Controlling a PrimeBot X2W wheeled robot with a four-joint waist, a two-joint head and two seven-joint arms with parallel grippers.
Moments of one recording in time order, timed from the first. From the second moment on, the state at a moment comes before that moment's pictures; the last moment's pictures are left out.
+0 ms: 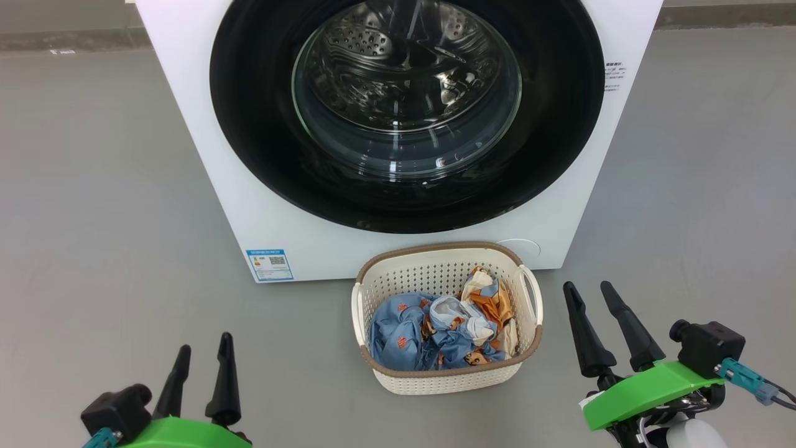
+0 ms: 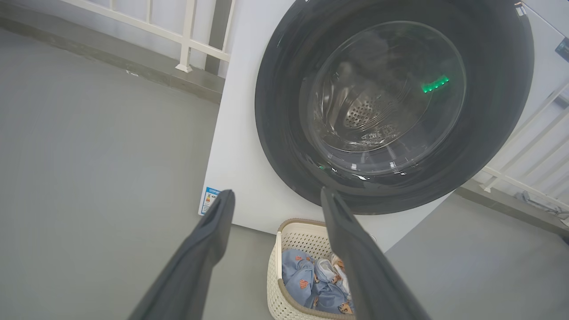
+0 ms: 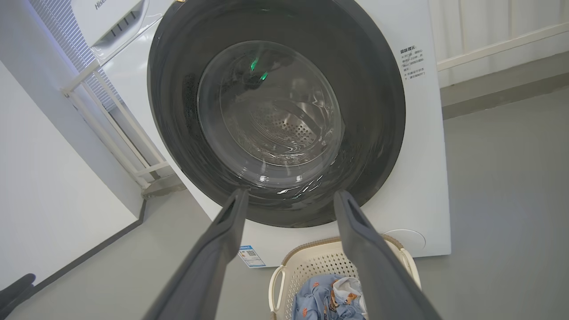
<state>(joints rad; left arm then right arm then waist) -0.05 0.02 -0.06 0.23 -0.52 -0.09 -0.18 -0.13 -0.07 0.08 0.22 0.53 0.13 -0.18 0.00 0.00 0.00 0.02</state>
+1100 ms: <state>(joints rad) -0.06 0.03 -0.10 0.20 -0.26 -0.07 -0.25 -0.15 -0.09 0.12 0.26 0.25 0.13 -0.25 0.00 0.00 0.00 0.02</state>
